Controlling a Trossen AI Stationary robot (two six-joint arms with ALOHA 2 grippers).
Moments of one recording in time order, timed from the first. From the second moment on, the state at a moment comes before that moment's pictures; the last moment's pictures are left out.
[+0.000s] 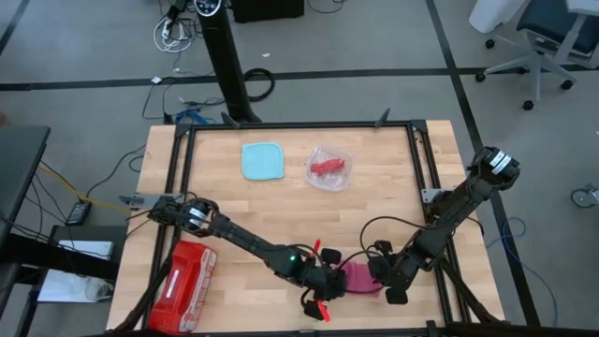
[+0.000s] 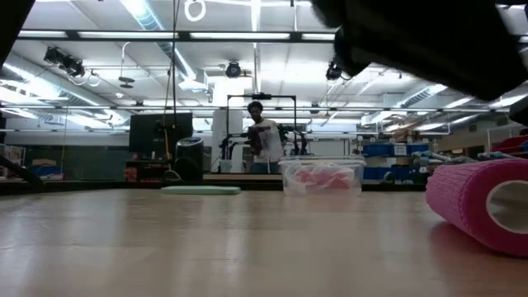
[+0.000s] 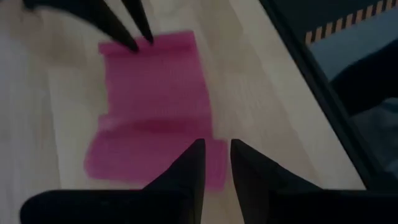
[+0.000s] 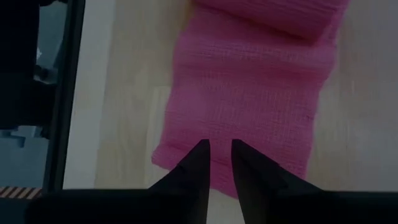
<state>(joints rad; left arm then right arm) -0.44 2.31 1.96 -0.52 -0.11 -0.06 0.82 1.47 0.71 -0.28 0.15 0.76</state>
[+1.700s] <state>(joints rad) -0.37 2.31 1.98 -0.55 -0.02 0.09 0.86 1.47 0.70 -0.42 0.13 0.80</state>
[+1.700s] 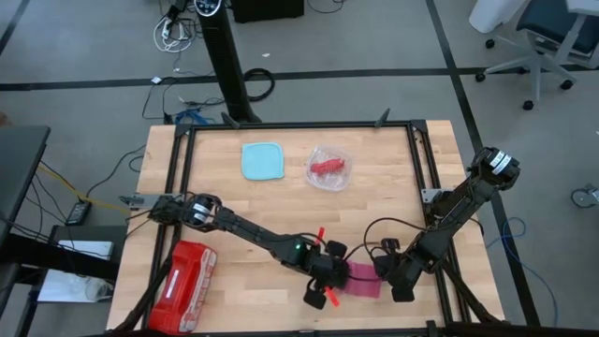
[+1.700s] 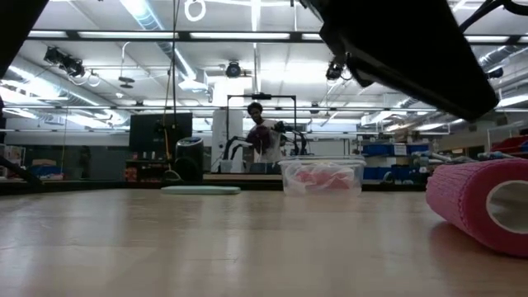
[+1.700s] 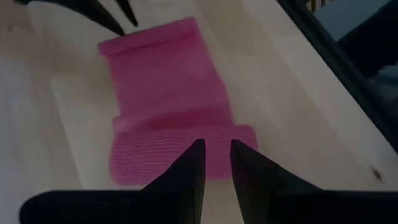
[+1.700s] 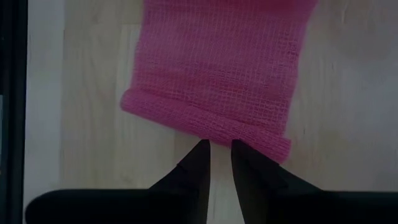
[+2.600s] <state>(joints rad) -0.37 2.31 1.99 -0.60 0.02 0.20 0.86 1.47 0.70 -0.42 0.13 0.80</state>
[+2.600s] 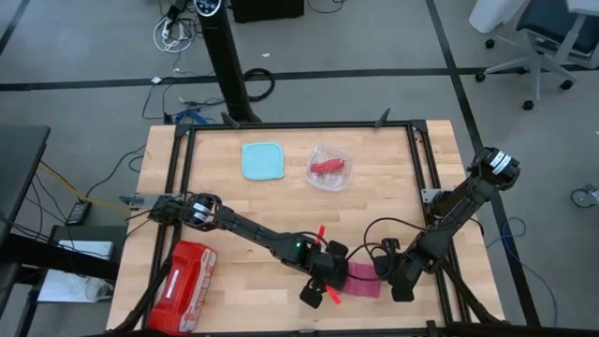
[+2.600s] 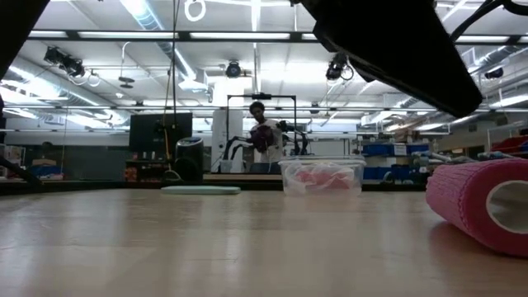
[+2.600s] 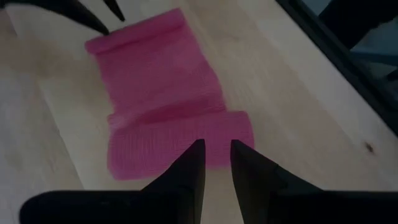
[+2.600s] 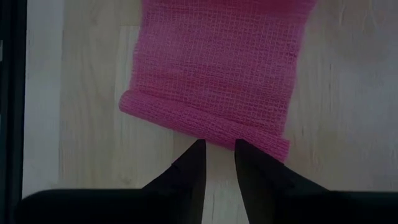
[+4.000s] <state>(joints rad) -0.48 2.32 1.85 0.17 0.16 0.08 0.91 1.47 0.70 -0.38 0.33 0.85</state>
